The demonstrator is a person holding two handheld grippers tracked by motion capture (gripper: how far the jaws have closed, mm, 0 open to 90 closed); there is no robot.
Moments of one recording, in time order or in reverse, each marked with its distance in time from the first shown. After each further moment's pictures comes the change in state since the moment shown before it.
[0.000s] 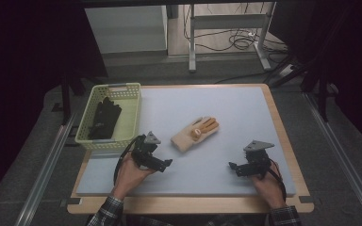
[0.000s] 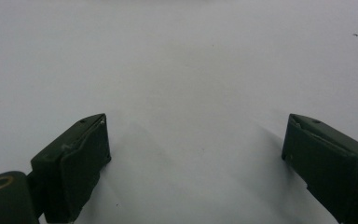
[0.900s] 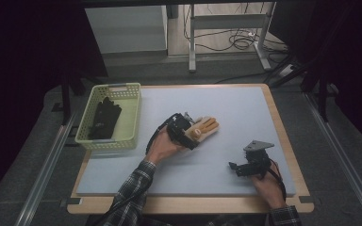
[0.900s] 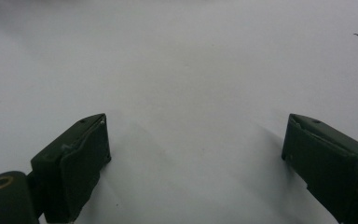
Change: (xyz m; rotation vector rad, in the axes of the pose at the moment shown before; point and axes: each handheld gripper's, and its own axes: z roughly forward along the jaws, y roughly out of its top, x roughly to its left) left arm 0.004 0.098 0.099 0.125 -0.031 0.139; right arm 0.000 0.000 0.000 0.000 0.001 -0.002
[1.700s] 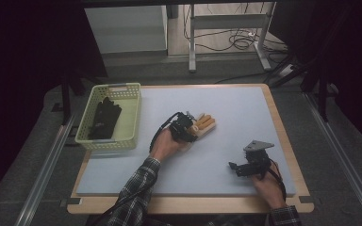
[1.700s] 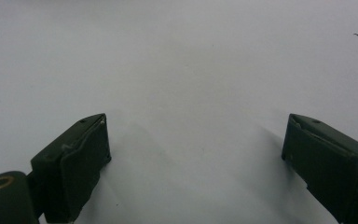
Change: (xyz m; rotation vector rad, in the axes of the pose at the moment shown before) left arm 0.007 0.004 0.009 0.032 -0.029 -0.096; right arm 0.000 0.000 0.000 0.001 0.000 0.002
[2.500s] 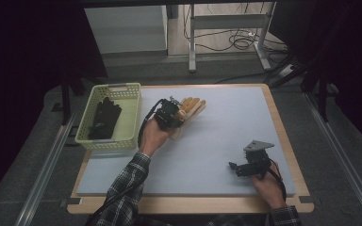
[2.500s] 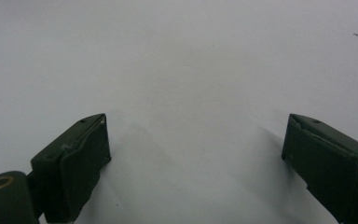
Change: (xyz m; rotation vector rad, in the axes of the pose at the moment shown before) left arm 0.022 0.003 -0.078 -0.101 0.148 -0.096; right arm 0.000 0.000 0.000 -0.004 0.000 -0.001
